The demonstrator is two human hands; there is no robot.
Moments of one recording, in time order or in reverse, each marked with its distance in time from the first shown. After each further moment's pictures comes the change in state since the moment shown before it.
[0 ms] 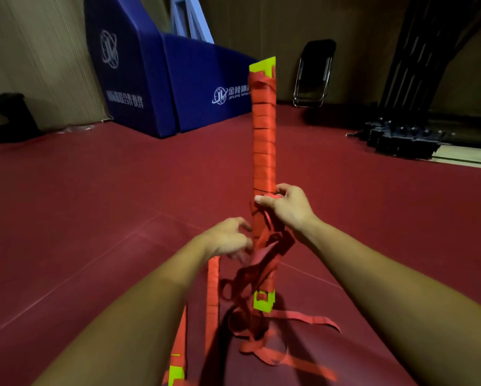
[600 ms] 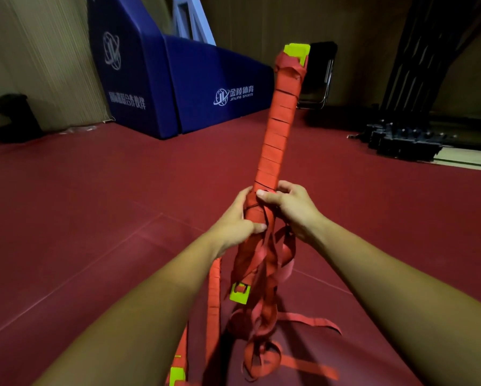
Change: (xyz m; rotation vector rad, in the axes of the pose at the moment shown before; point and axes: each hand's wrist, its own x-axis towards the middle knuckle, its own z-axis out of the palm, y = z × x) left_hand 0.007 0.008 0.000 -0.386 0.199 0.341; right_hand -0.008 -0.013 -0.004 0.452 -0.163 0.023
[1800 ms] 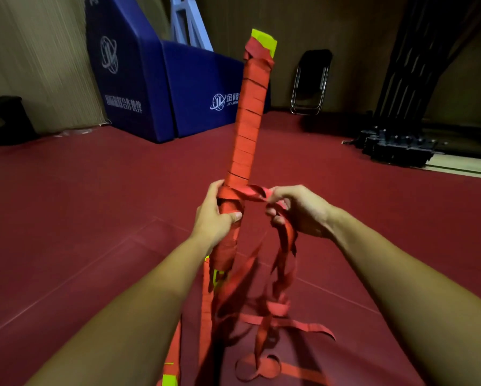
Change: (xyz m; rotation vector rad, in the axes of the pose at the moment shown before) left_hand -0.001 0.004 -0.020 0.141 0.426 0.077; right_hand -0.005 -0.036 -0.029 -0.088 -0.379 0.232
